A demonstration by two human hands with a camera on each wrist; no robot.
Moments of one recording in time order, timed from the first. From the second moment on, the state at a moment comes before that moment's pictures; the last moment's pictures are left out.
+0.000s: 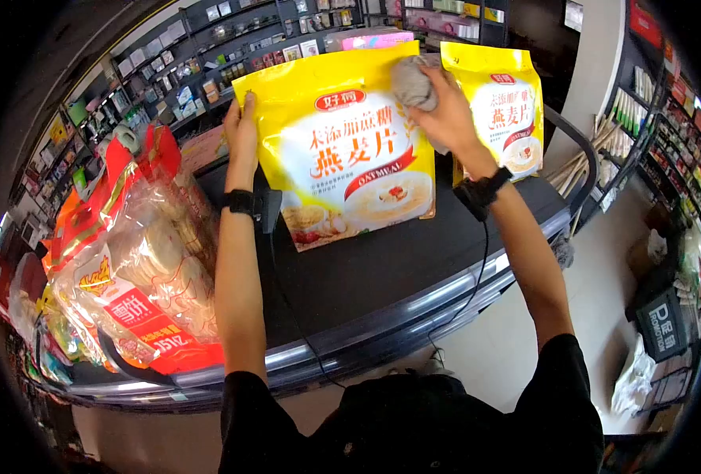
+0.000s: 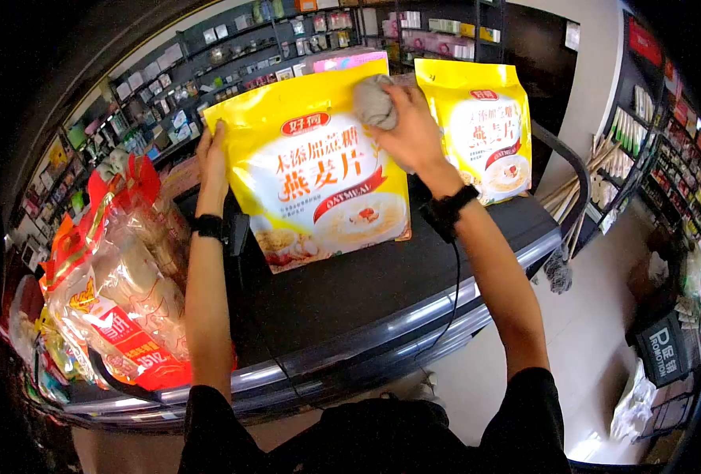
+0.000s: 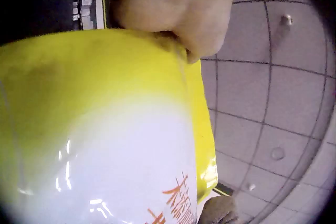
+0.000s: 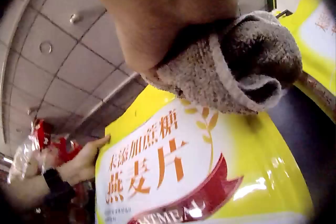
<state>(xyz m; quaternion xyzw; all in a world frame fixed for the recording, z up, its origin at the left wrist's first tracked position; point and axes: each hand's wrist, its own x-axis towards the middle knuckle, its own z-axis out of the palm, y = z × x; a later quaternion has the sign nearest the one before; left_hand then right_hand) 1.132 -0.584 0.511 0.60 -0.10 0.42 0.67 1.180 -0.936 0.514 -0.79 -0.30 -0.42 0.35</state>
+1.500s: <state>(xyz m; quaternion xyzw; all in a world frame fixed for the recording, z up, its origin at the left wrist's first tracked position) 1.018 -0.609 0.415 0.47 0.04 0.27 0.84 1.069 -0.762 0.423 -0.70 -0.58 -0.40 0.10</state>
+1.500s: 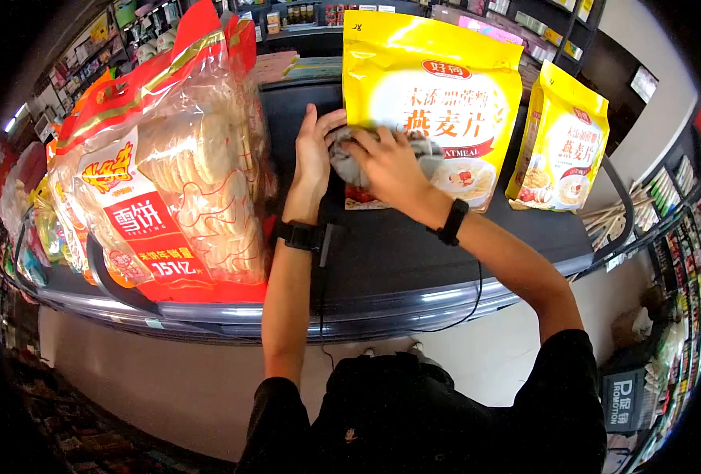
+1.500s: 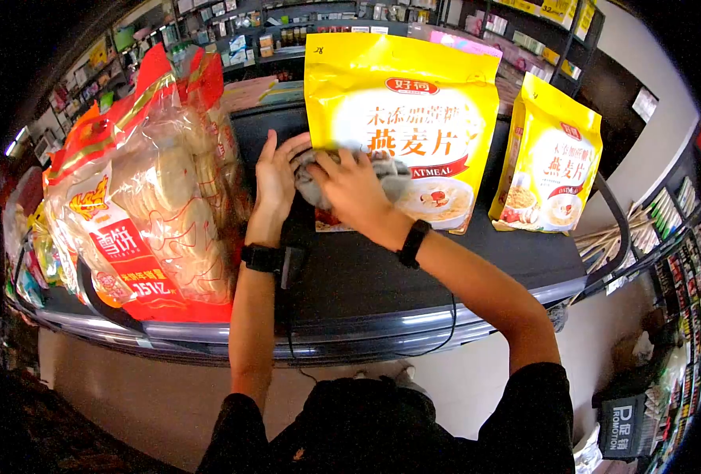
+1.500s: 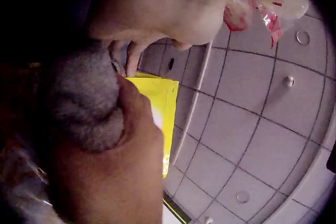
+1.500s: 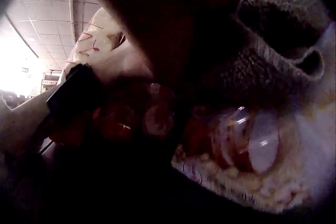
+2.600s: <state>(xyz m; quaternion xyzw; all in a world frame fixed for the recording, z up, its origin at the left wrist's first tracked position) 1.048 -0.614 0.388 0.55 0.00 0.39 0.74 1.108 -0.772 0.532 -0.72 -0.48 -0.43 0.26</state>
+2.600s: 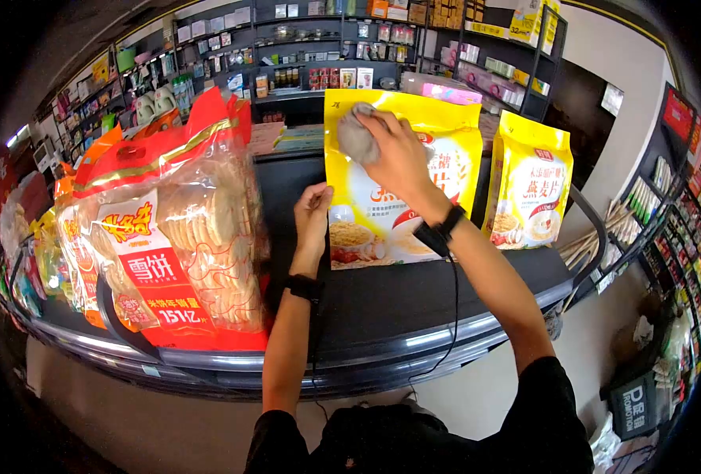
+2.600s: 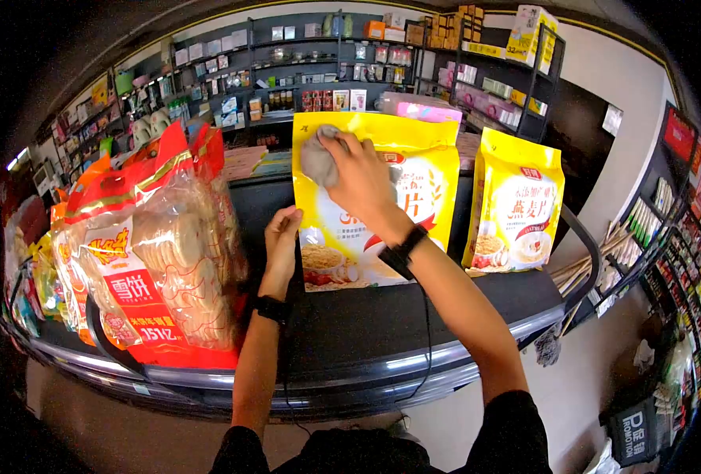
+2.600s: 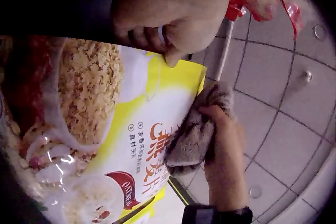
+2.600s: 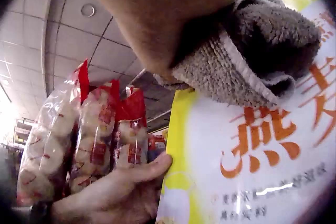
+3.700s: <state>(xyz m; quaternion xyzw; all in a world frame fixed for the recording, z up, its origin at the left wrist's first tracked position) 1.083 -0.597 0.509 0.52 -0.12 0.43 0.73 1.166 -0.810 0.620 -0.73 -0.39 -0.51 0.22</state>
